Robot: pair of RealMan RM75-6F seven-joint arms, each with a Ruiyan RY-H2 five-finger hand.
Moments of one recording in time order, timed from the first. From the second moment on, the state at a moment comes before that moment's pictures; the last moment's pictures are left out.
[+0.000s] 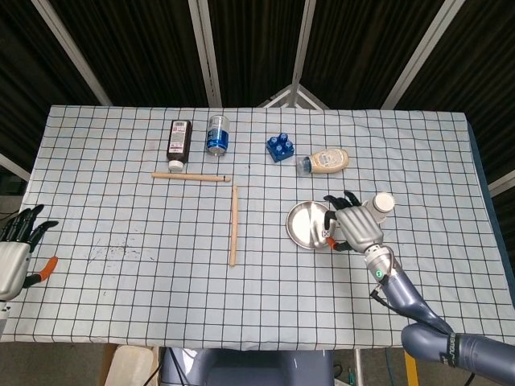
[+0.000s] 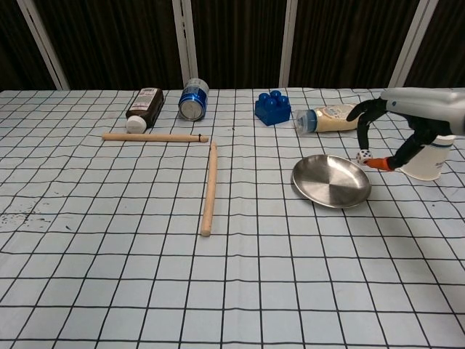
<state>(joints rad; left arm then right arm) -0.16 -1.13 -0.05 -1.53 1.49 1.43 0.00 0.63 -1.35 0.24 -1.57 -1.10 0.85 -0.26</state>
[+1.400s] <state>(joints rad) -0.17 -1.14 -0.07 -1.52 1.45 1.40 0.03 0.78 -1.54 0.21 -1.25 -0.96 0.72 -0.23</state>
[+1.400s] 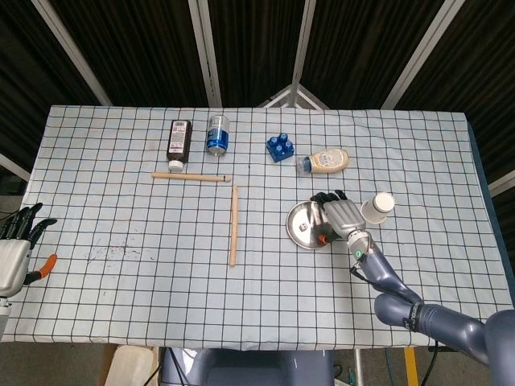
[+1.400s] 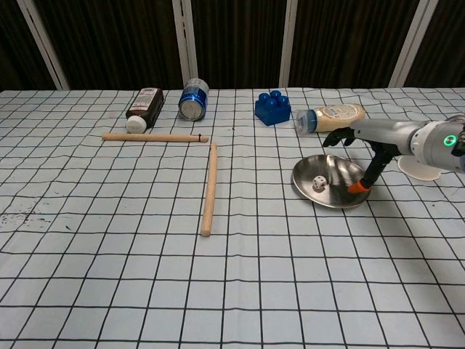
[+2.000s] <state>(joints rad) -0.17 -1.14 -0.06 -1.53 1.45 1.41 0.04 0.66 -1.20 0.23 -1.49 -0.95 0.93 -0.28</state>
